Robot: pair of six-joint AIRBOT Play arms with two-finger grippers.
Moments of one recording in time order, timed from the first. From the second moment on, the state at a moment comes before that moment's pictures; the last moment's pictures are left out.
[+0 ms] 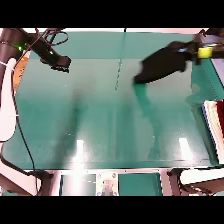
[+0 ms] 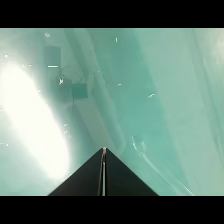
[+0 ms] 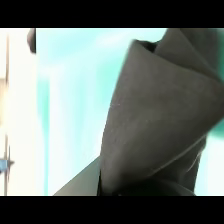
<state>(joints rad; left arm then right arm) -0.12 -1.75 2.04 1.31 -1.58 -1.34 -0.41 -1.58 1.75 -0.59 1.34 1.51</state>
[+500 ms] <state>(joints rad) -0.12 -1.75 2.04 1.31 -1.57 -1.34 -1.04 -1.56 1.86 -0.59 1.39 1.55</state>
